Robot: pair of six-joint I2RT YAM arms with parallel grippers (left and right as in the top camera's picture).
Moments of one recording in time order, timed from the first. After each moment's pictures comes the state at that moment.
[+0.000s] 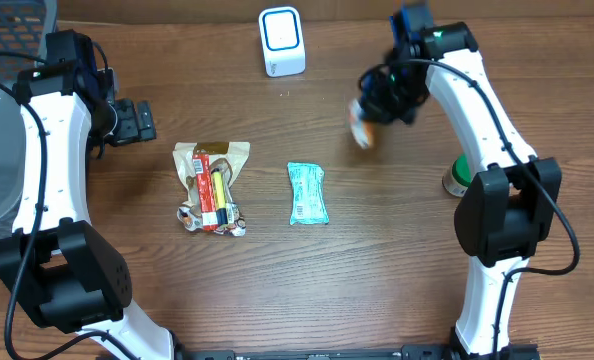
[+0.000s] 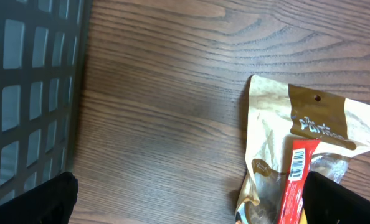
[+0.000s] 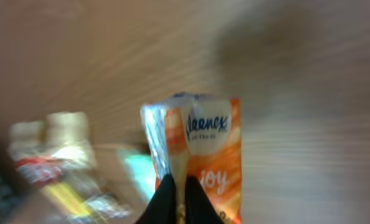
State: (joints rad) left arm 0.22 1.87 1.72 -1.17 -0.03 -0.05; right arm 0.20 2.18 2.01 -1.31 -0.30 0.54
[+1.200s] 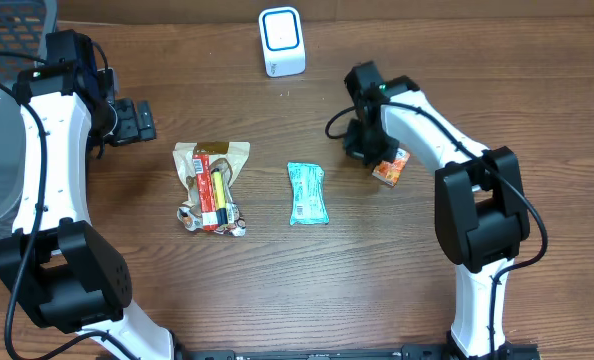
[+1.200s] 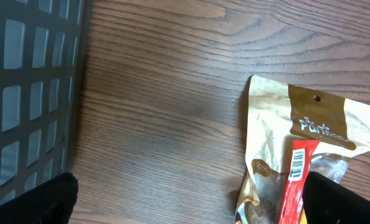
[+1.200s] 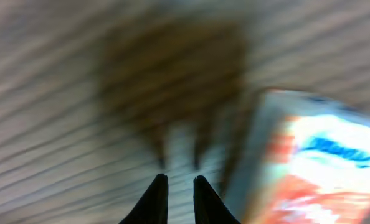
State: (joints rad) left arm 0.22 1.87 1.72 -1.17 -0.03 -0.05; right arm 0.34 2.18 1.65 -0.99 0.05 0.68
